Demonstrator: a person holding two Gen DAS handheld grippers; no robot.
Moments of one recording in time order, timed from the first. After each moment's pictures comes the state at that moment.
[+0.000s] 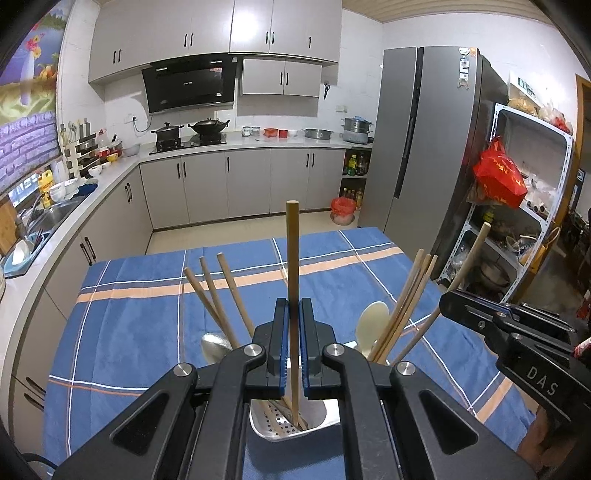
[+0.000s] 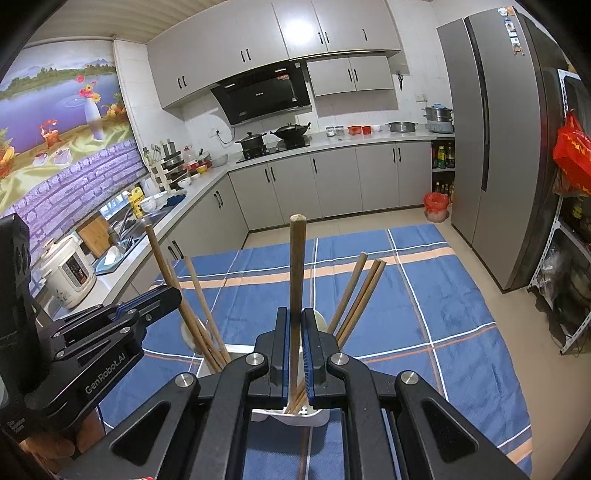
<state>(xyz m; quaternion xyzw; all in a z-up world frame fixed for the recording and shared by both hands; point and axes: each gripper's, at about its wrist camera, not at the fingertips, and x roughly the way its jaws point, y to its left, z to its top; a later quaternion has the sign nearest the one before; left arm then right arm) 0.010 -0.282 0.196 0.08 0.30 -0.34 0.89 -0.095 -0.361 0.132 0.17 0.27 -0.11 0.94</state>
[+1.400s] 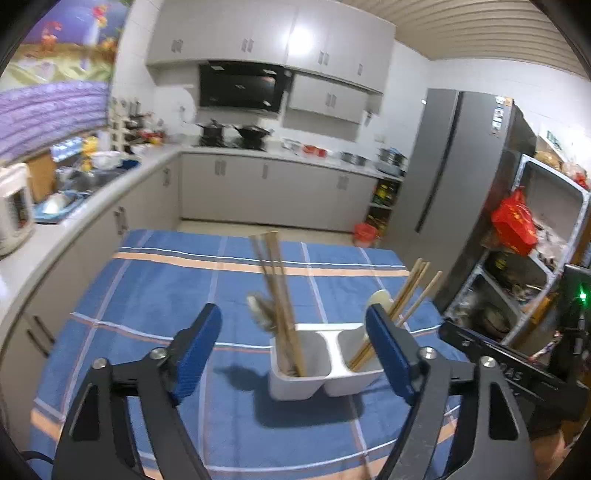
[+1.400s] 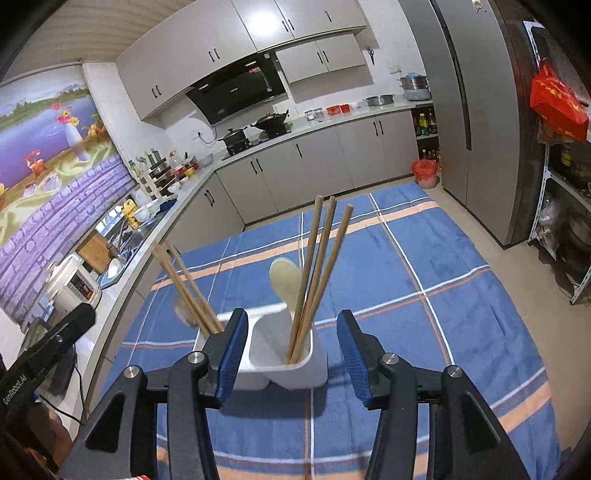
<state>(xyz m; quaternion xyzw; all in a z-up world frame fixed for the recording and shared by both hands) -0.059 -0.201 0.210 -0.01 0.28 -0.26 0.92 -0.153 -0.361 0.109 0.24 0.28 -0.12 0.92</state>
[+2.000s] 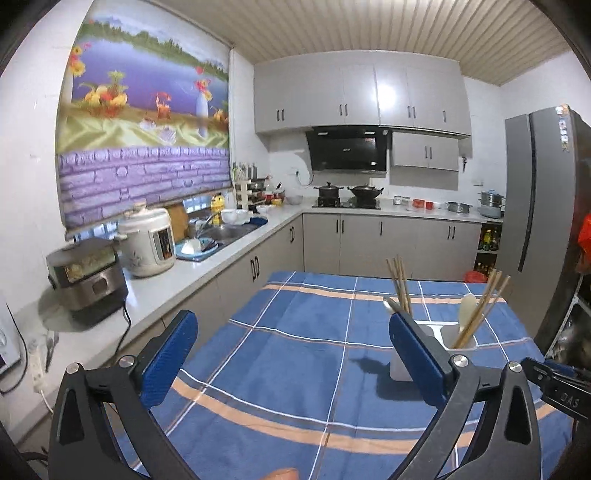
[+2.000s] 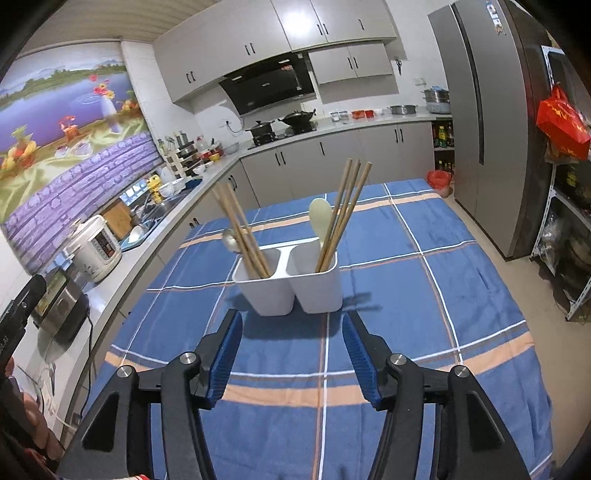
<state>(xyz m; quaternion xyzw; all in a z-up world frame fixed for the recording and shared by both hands) -0.209 -0.104 0.237 0.03 0.16 -0.04 0.99 -0.246 -0.289 0.110 0.19 0.28 -0.09 0.94</state>
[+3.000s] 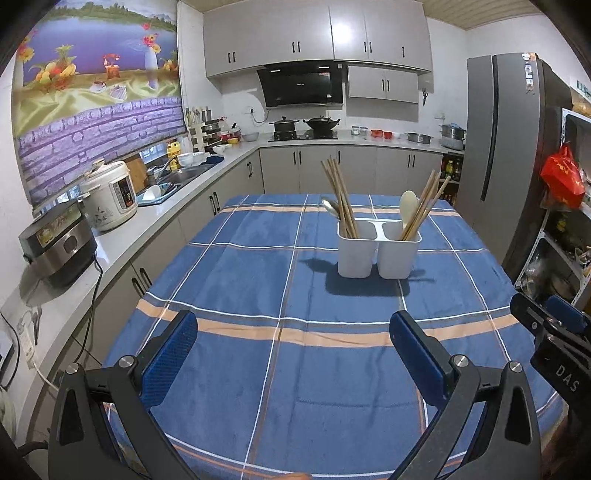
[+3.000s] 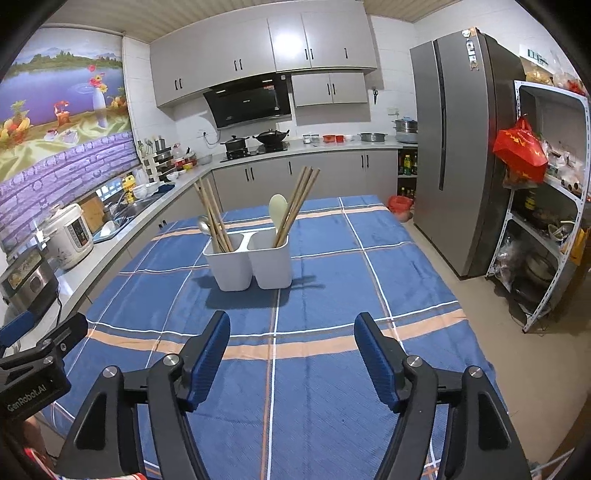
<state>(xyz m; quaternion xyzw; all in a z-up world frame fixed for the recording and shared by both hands) -0.268 -0.142 0.188 0.07 0.29 -0.11 0.95 -0.336 -0.266 0.106 0.13 0.26 -0.17 0.94</state>
